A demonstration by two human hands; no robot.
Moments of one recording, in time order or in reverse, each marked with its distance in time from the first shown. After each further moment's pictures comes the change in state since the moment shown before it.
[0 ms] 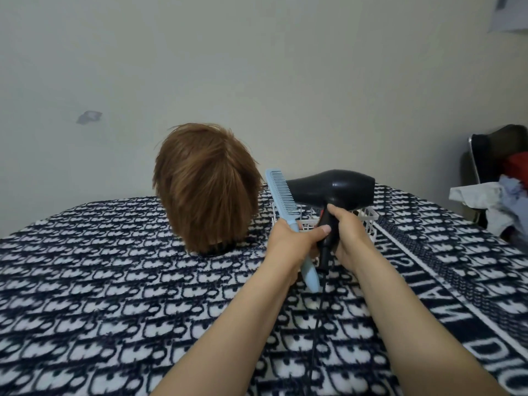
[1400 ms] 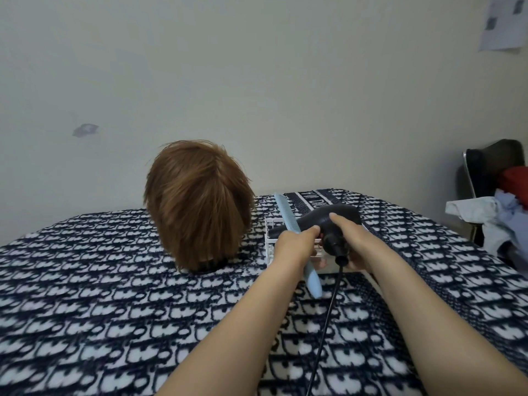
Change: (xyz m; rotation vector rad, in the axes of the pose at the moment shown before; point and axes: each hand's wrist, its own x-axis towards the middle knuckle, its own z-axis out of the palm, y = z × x) left_hand 0.041 0.011 0.031 0.061 0.038 -0.231; right_hand 0.055 -0.029 -0.041 -0.568 0.025 0.161
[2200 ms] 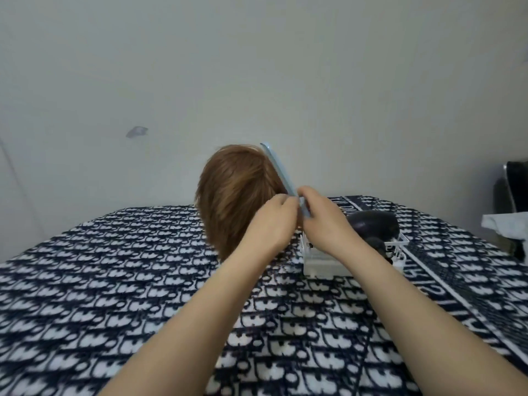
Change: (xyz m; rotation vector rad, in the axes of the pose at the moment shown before) left_hand -0.065 0.057 -0.114 0.653 0.188 0.591; right_hand -0.111 -0.060 0.107 -0.494 -0.008 -1.003
